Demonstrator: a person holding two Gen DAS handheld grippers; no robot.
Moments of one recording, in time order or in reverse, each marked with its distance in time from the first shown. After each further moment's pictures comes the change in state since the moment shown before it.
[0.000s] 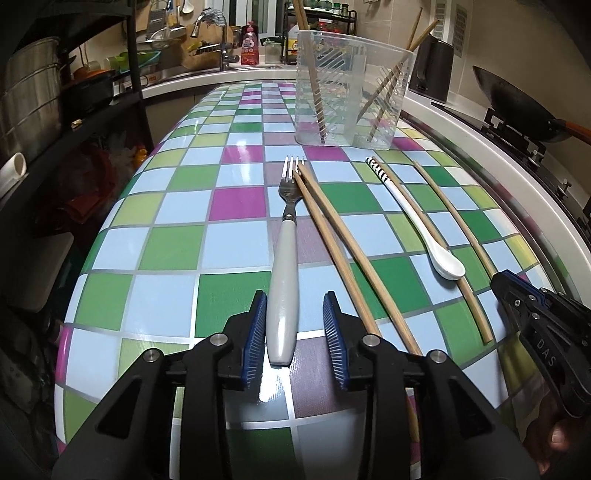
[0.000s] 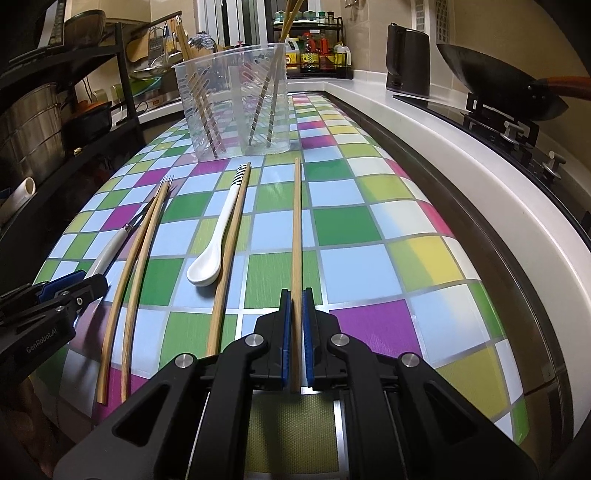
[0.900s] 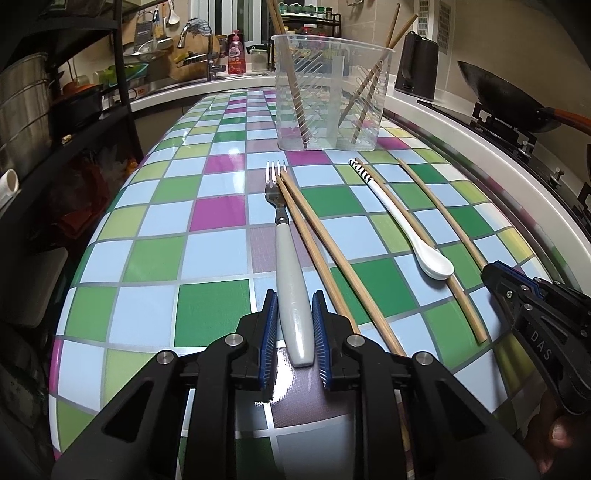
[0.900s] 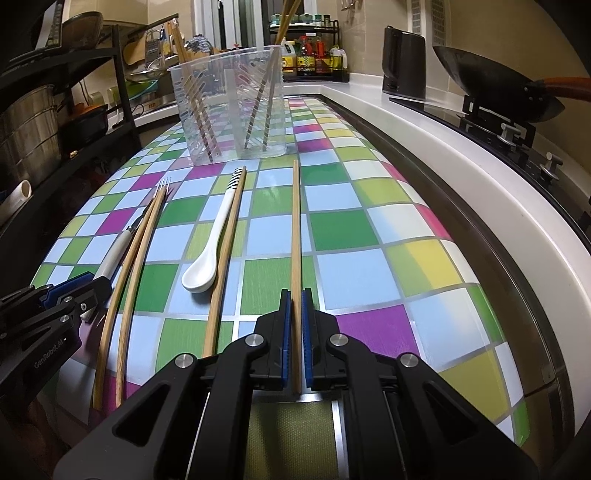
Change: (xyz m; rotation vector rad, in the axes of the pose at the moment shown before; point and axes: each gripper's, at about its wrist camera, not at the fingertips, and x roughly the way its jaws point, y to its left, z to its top) left arm 0.001 -0.012 -0.002 0.035 -0.025 -0.023; right arm 0.003 0.002 0.002 0.004 -0.011 -0.012
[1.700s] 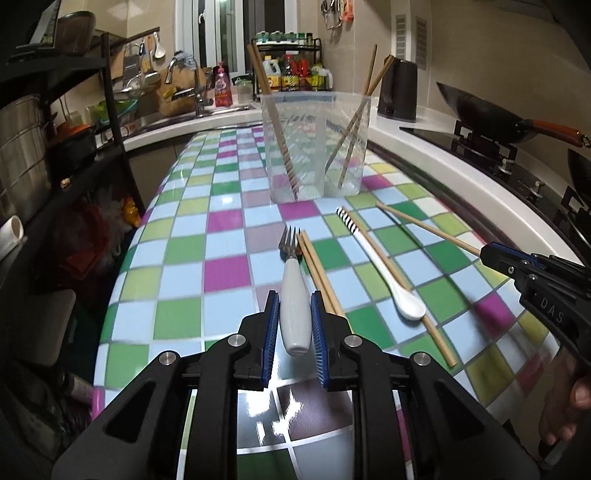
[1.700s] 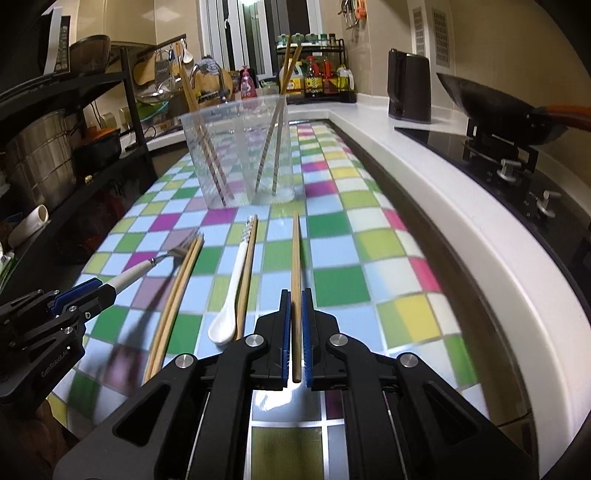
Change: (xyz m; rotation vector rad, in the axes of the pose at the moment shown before) left arm -0.038 -0.001 0.033 0.088 -0.103 -0.018; right arm -0.038 -0.010 0.044 0.013 -0.079 0.051
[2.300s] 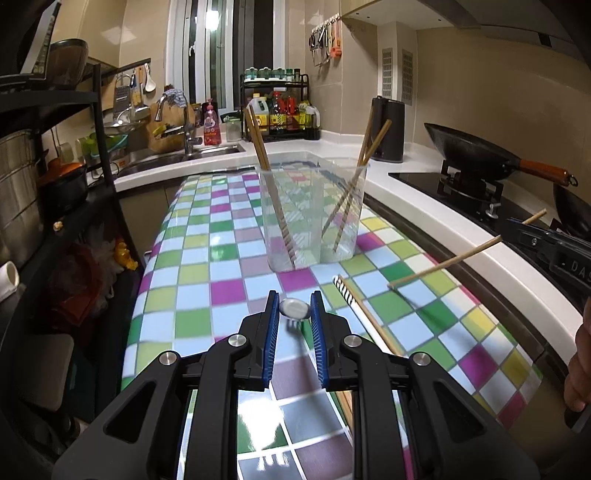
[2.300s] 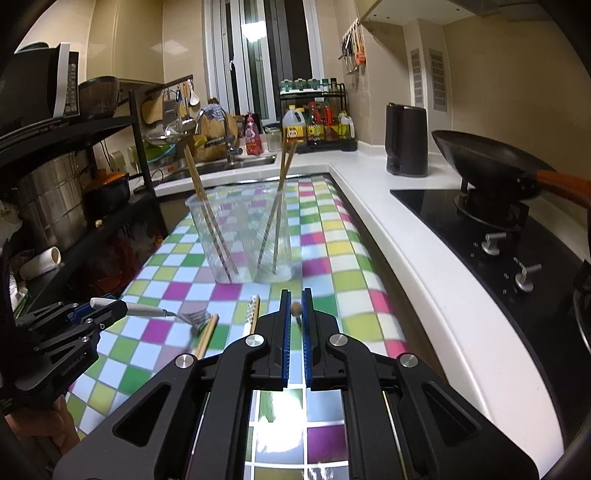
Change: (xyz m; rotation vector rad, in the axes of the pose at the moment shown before) left arm -0.012 0.016 0.059 0.023 -0.129 -0.058; right arm -0.044 -0.010 0.072 -0.020 -0.143 0.035
